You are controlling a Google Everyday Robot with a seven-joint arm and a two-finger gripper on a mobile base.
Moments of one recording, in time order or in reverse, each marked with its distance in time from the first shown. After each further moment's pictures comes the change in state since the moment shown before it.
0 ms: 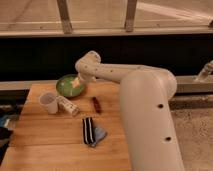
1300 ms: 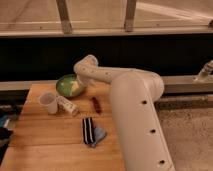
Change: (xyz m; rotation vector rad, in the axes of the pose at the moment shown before) arm 0.014 -0.001 0.056 0.008 0.092 -0.020
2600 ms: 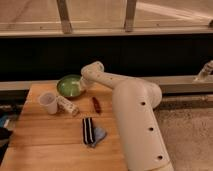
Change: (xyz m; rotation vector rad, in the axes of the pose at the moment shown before) arm -0.006 -0.001 0.042 -0.136 -0.050 -0.022
